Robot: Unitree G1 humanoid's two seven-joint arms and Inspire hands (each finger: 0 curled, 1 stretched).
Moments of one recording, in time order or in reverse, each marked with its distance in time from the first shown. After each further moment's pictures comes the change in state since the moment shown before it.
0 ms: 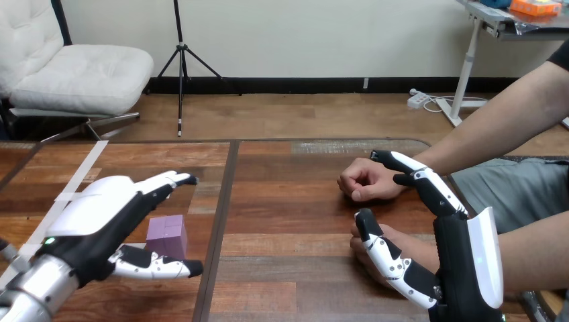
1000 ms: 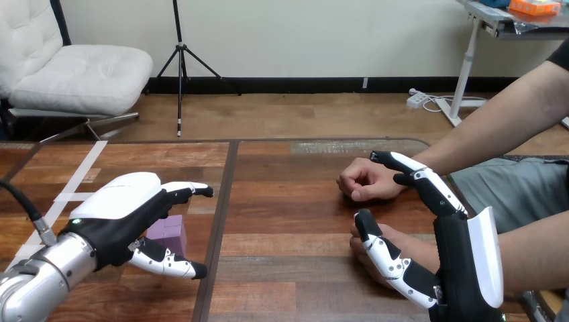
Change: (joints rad) left arm -0.141 0.057 -0.125 0.072 0.031 0.082 -0.090; right arm 0.000 0.000 -0.002 0.000 0.009 0.000 0.011
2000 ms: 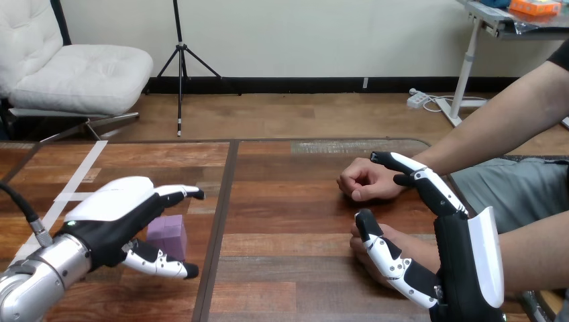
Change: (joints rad) left arm -0.038 0.025 -0.031 0.116 0.006 -0.039 0.052; right arm 0.000 -0.001 -0.004 0.000 0.000 0.000 0.003
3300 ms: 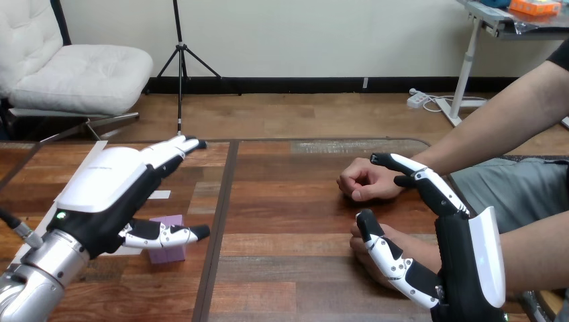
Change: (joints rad) left arm 0.000 0.000 0.001 0.067 0.017 -0.209 0.345; right arm 0.000 -0.005 -0.005 0.000 -0.001 0.000 0.002
